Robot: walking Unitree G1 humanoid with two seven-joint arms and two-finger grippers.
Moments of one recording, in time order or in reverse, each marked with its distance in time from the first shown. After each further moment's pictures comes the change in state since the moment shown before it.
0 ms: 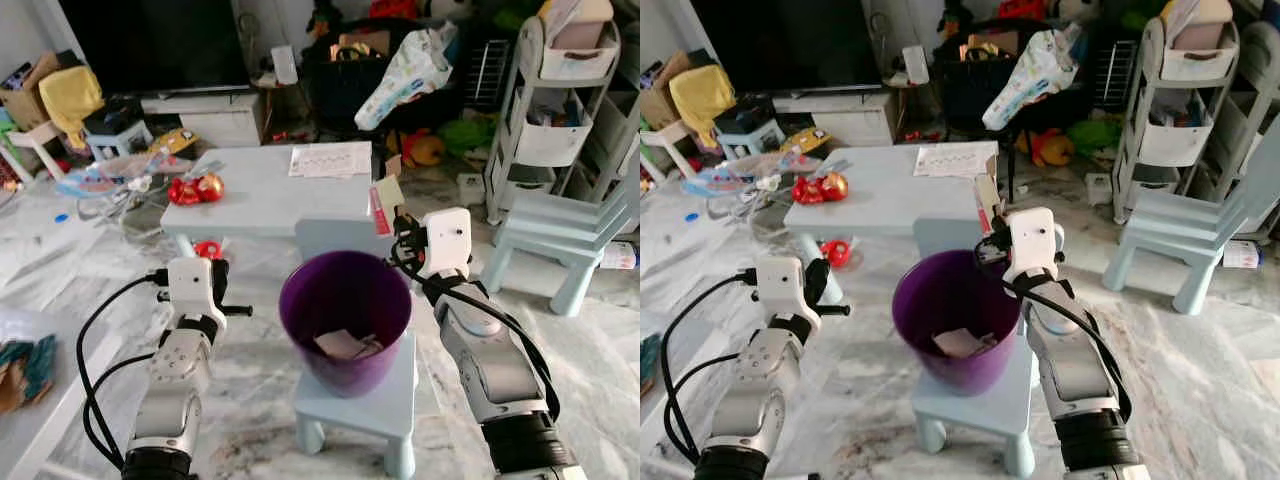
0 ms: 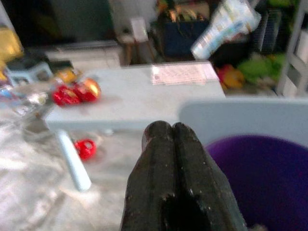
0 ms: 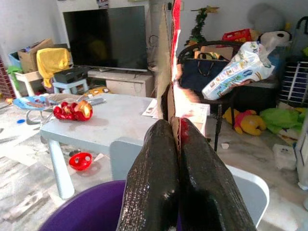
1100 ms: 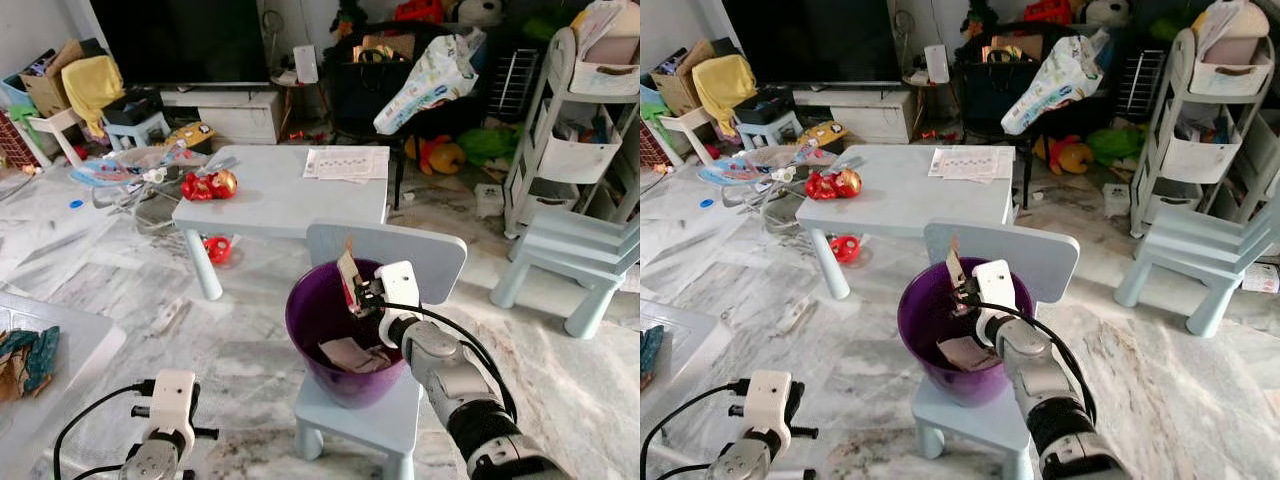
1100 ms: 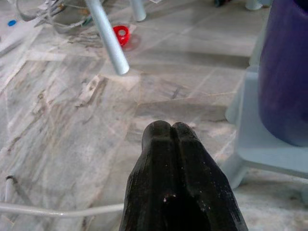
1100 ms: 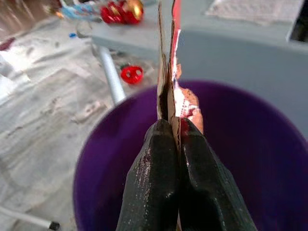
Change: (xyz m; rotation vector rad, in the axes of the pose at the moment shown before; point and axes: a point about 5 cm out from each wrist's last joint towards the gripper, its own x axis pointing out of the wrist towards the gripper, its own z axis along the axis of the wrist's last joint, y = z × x) left arm -0.082 0.050 -0.115 0.122 0.413 0.060; right arm 0.010 0.031 -0.090 0.133 0.371 0.118
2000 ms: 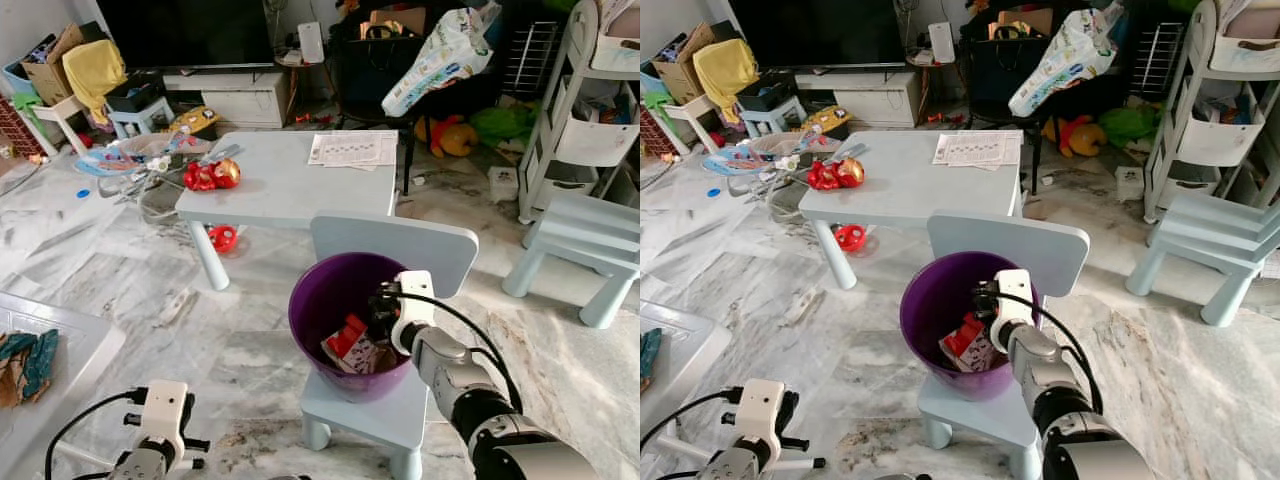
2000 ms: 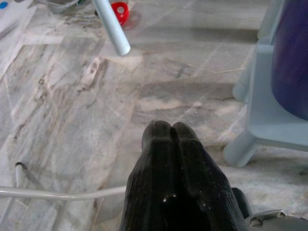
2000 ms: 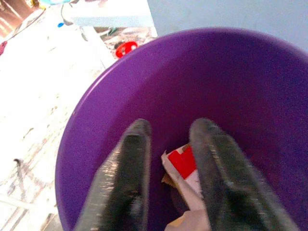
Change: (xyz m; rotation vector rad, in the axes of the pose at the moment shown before) left arm -0.003 0.014 -0.015 0.027 0.043 -0.013; right arm 0.001 -0.012 -0.016 0.152 0.064 -0.042
